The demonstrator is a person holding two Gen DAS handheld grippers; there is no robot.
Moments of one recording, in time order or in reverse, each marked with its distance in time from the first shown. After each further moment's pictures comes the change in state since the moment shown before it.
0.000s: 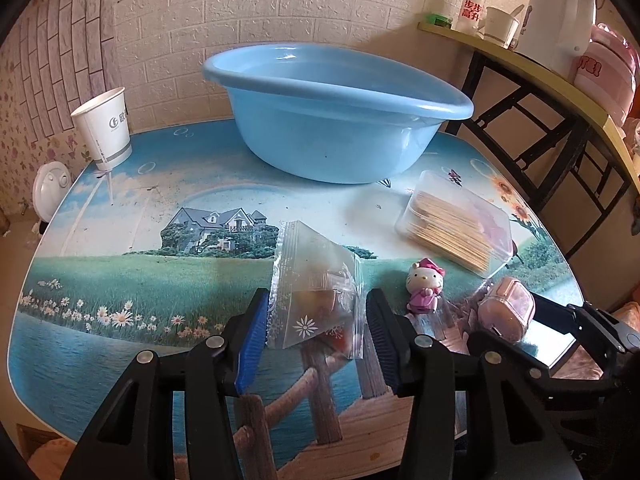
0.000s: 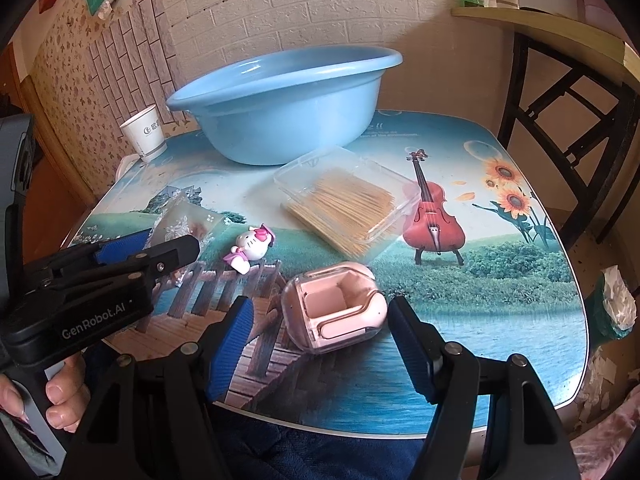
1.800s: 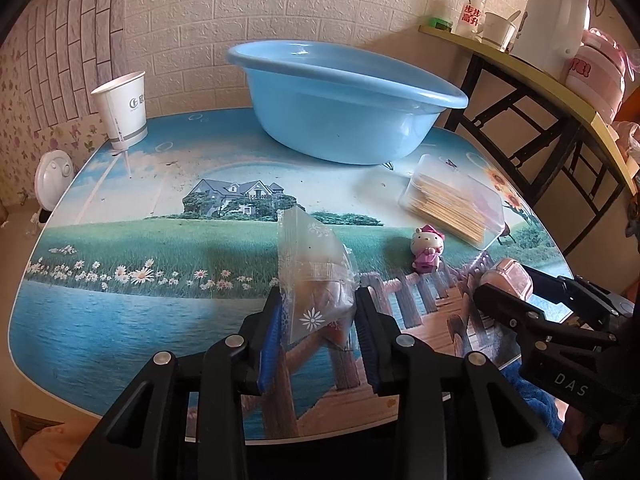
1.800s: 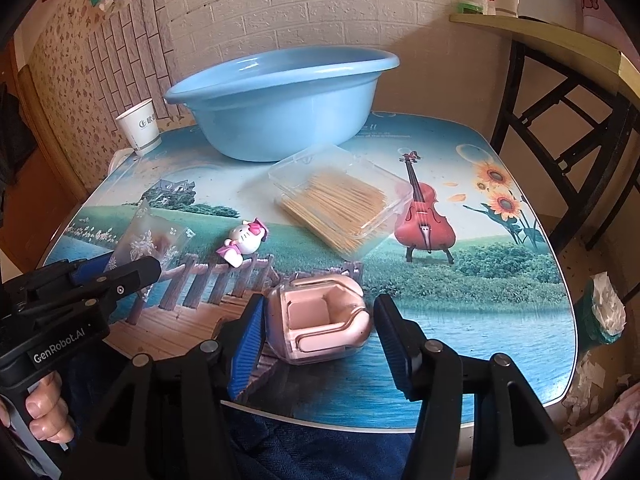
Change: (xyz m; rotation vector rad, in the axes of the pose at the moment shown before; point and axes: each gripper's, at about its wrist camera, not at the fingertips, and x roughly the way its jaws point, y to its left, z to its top) left arm -0.019 0.013 -0.023 -0.018 -0.006 -0.016; right arm 0.002 0.008 -0.004 -0.025 -0.002 -0.044
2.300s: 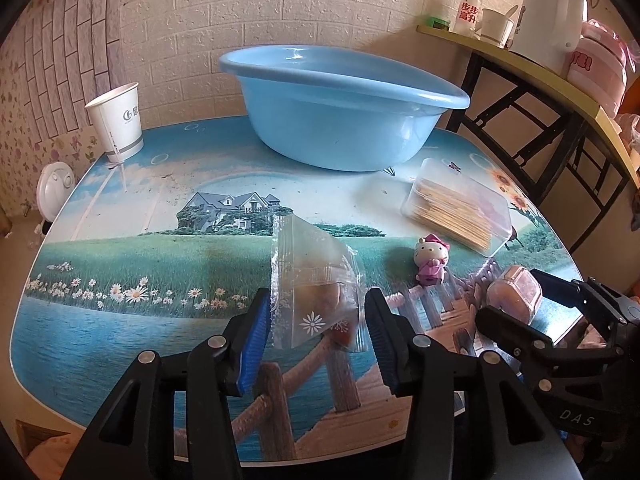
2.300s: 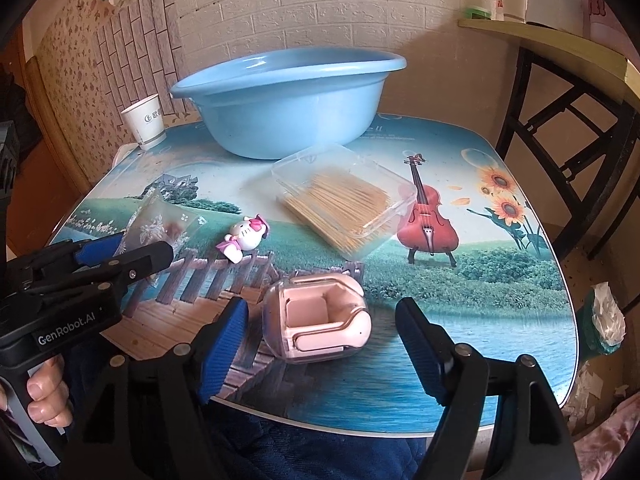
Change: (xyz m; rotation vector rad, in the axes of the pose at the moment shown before) left arm 0.008 -0.007 0.005 0.034 -0.021 0.026; right arm 0.004 0.003 -0.003 -0.030 -0.011 0.005
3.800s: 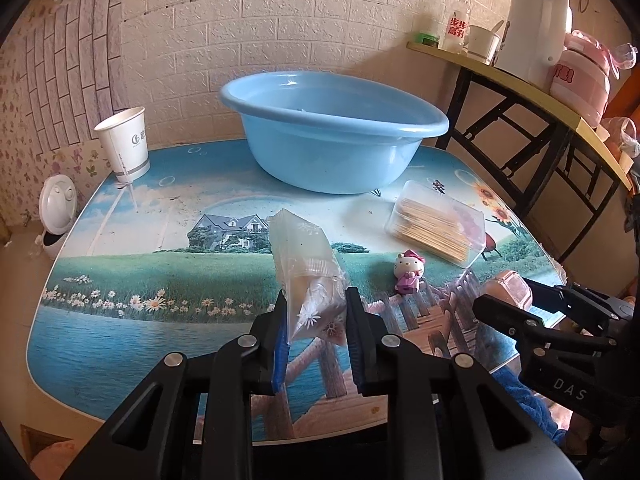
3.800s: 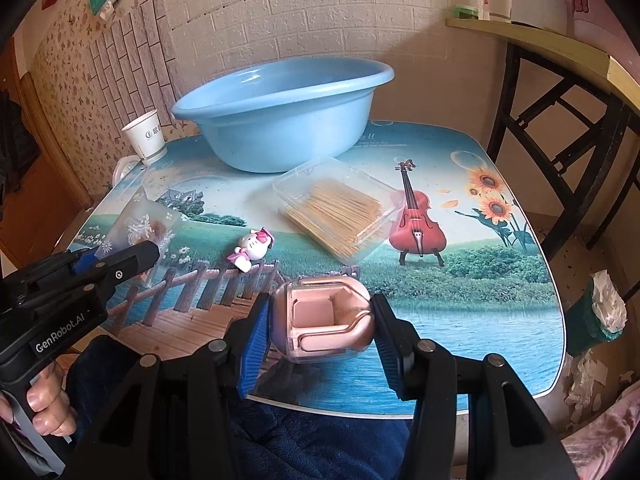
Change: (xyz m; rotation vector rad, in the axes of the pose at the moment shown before) left arm -0.031 -0.002 0.007 0.003 -0.053 -0.014; right arm -0.020 0.000 0.006 0.052 -0.006 0.002
